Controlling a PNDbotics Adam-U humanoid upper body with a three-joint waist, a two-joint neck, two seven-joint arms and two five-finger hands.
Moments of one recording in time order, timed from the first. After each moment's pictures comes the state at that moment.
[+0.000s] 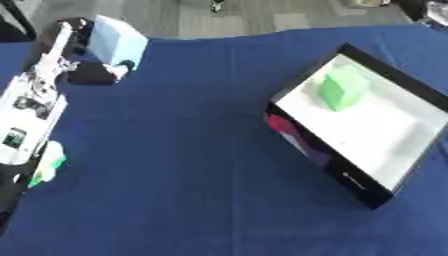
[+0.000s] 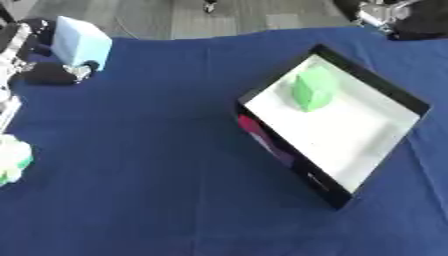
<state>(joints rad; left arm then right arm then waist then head) -0.72 0.37 -0.25 -1.46 -0.37 0.41 0.05 -0.51 -0.86 0.07 -1.99 -0.32 0.12 0.17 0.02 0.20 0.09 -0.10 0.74</state>
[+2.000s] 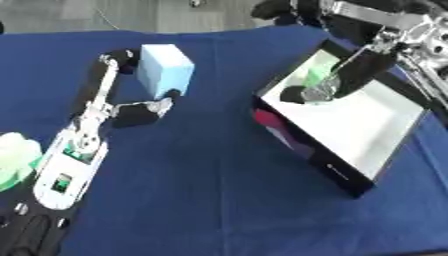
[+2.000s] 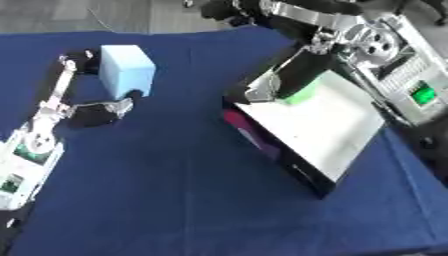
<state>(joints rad) -0.67 0.16 -0.36 -1.44 -0.45 0.10 0.07 -0.62 -0.77 0.28 -1.95 -0.06 0.07 0.45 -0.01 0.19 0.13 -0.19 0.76</state>
